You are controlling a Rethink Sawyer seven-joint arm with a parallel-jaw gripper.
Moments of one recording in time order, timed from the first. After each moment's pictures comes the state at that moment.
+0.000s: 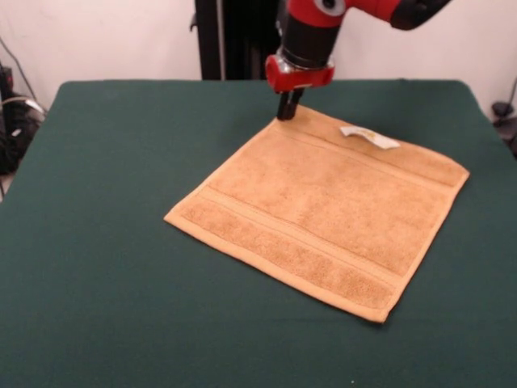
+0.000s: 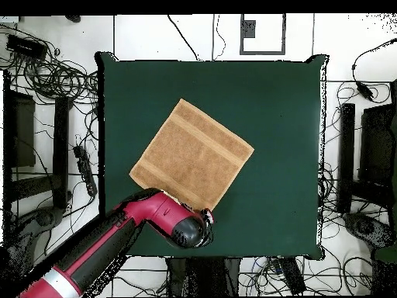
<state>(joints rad) 0.77 0.24 -0.83 1.40 -1.66 -0.80 3.85</state>
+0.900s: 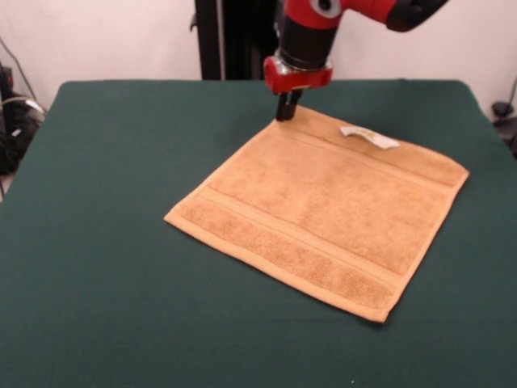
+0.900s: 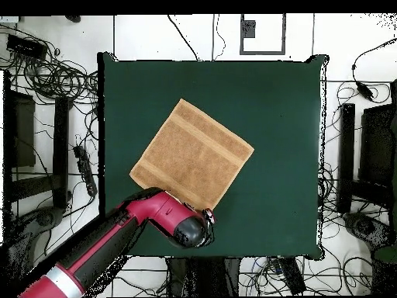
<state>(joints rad) 0.76 0.24 -0.83 1.40 -1.67 -0.80 3.85</state>
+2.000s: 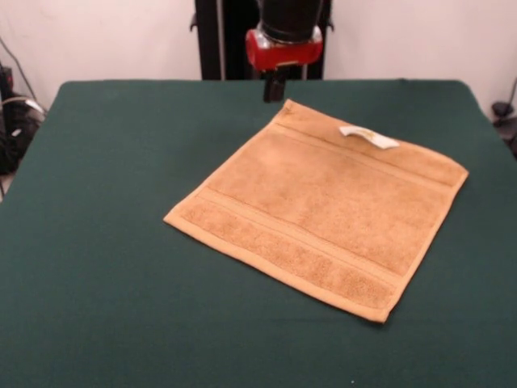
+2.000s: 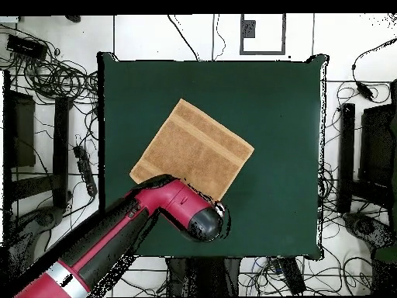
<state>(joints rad) 0.65 0.14 -0.90 1.38 -1.74 -0.90 3.85</state>
